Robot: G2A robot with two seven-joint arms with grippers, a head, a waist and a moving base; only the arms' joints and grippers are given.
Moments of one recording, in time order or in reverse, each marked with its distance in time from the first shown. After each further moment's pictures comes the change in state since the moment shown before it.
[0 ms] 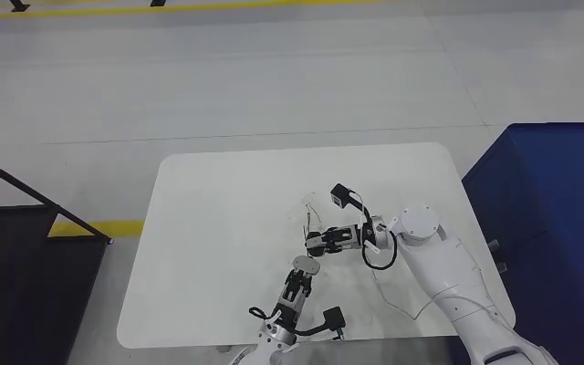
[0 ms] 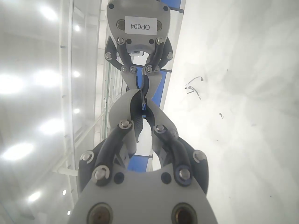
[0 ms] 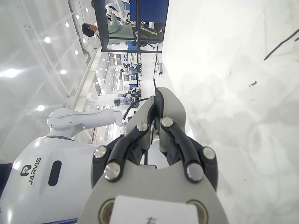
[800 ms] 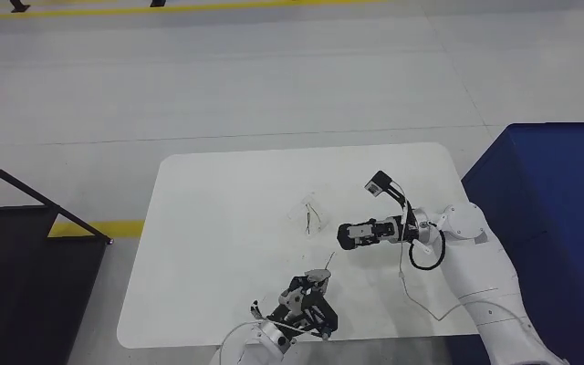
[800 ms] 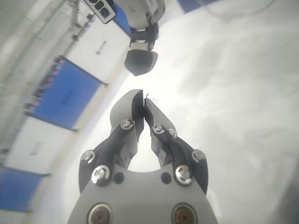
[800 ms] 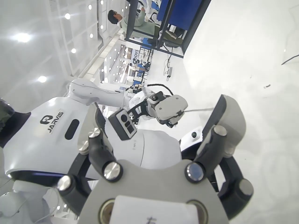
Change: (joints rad) left arm 0.110 0.024 -0.170 -0.265 -0.936 -0.554 0.330; right arm -0.070 0.064 0.207 -0.103 0.191 -0.132 0.178
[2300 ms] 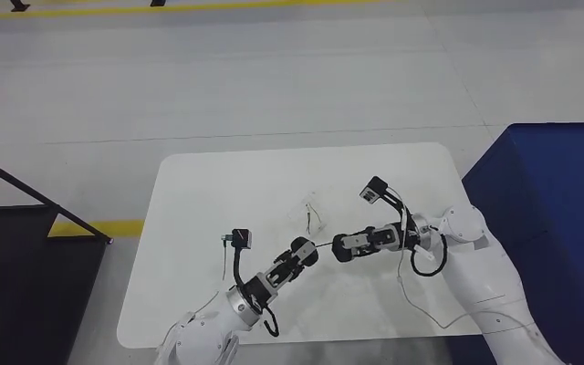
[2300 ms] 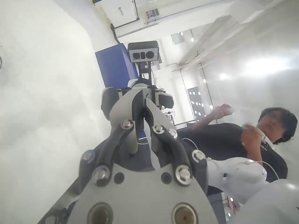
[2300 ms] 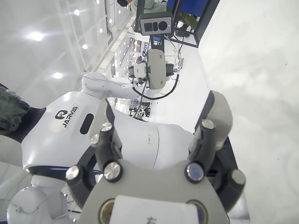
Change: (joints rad) left arm -0.085 0.010 -0.177 -0.035 -2.013 0.015 -0.512; right arm -0.038 0.049 -0.049 -0.106 0.092 0.091 -0.008
